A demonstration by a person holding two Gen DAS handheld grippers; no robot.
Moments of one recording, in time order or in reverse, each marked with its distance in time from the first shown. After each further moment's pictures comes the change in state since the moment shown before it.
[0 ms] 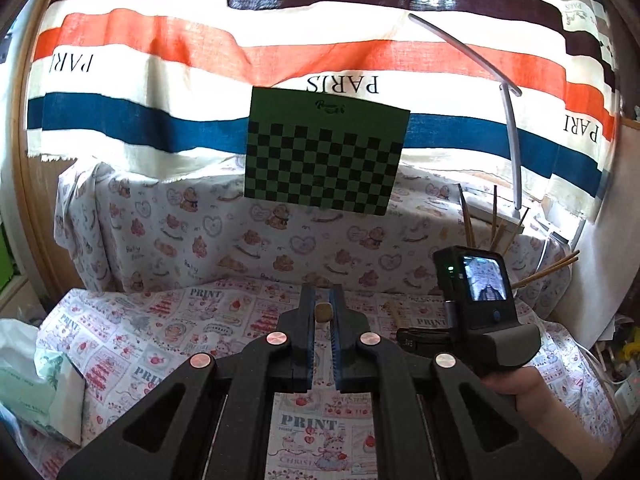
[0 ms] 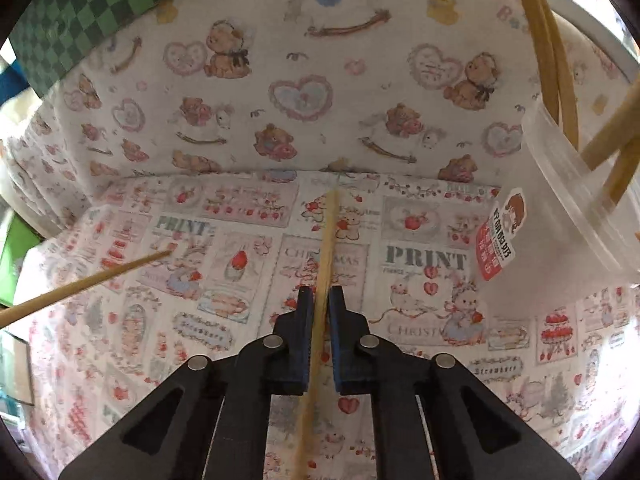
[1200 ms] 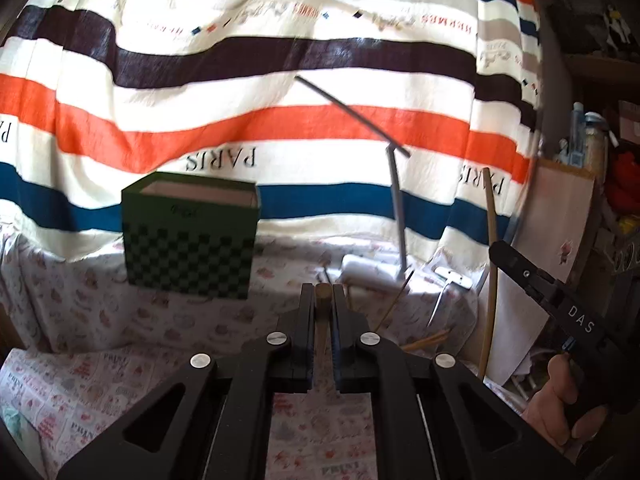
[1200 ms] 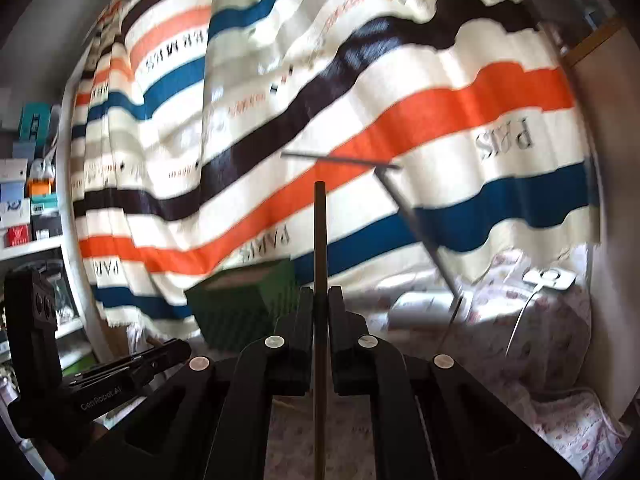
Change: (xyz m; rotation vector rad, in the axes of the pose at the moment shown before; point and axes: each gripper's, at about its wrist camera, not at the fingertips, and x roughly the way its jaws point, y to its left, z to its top) left arm -0.037 -0.085 0.075 0.027 -0.124 -0.305; right arm -0.314 -0.097 -0.075 0.045 -0.965 0.213
